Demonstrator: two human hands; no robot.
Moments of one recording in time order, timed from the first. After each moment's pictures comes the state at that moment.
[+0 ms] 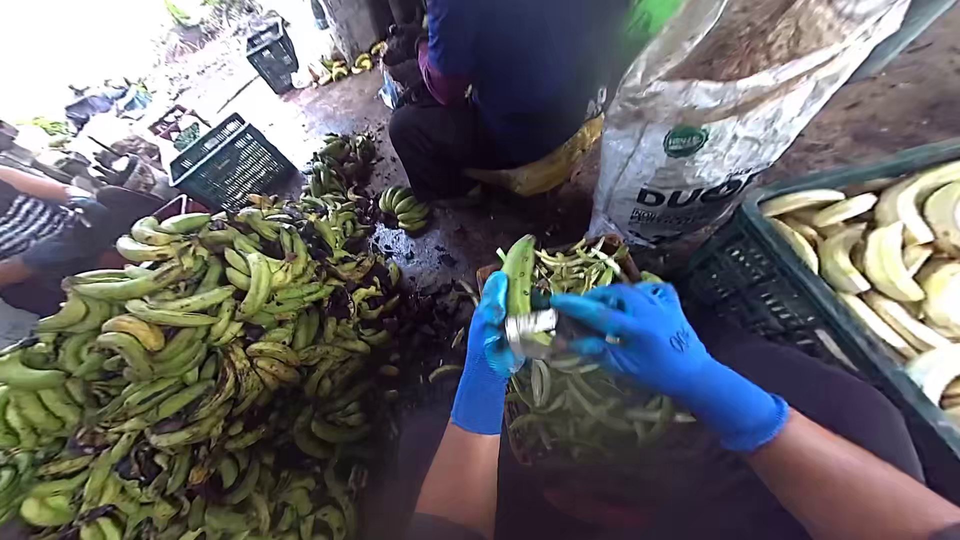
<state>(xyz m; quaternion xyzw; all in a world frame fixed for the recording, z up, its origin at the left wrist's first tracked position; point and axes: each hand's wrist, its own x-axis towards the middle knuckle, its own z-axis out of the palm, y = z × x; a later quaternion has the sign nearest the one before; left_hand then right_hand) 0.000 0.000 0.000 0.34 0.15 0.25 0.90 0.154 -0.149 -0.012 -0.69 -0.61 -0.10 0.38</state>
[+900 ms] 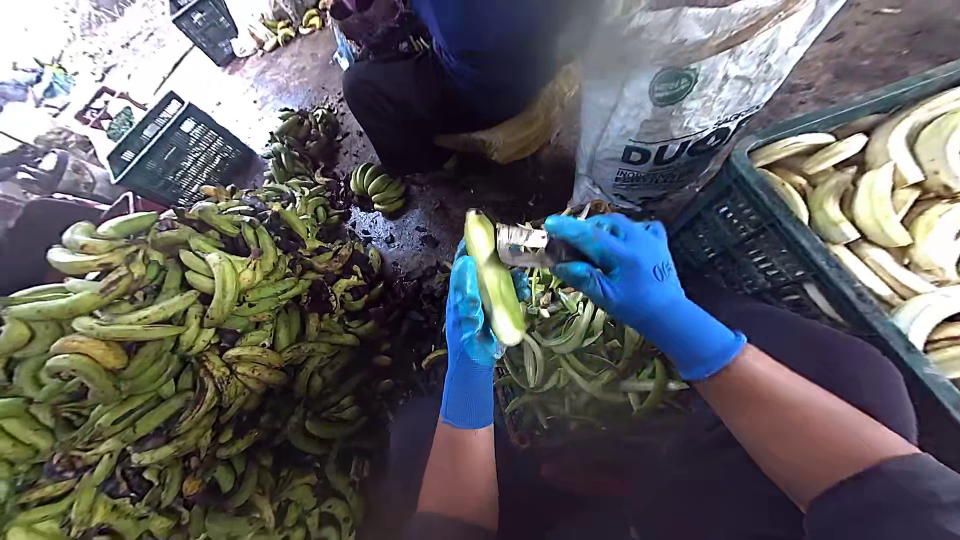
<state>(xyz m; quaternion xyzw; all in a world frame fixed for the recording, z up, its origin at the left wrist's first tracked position) 0.000 0.006 -0.006 0.41 0.14 0.32 0.84 0.174 -0.124 -0.016 -0.76 -0.52 -0.07 0.38</state>
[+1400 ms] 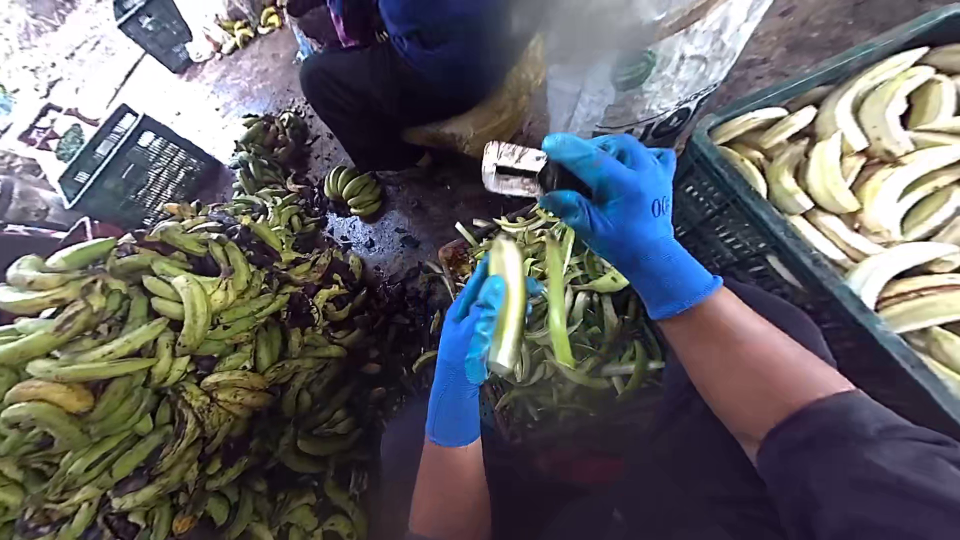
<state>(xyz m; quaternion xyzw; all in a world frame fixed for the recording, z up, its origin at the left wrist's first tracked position) -0.010 -0.004 0.004 0.56 0.20 0.16 0.79 0.206 -0.112 0.005 -0.77 -0.46 -0.18 0.41</state>
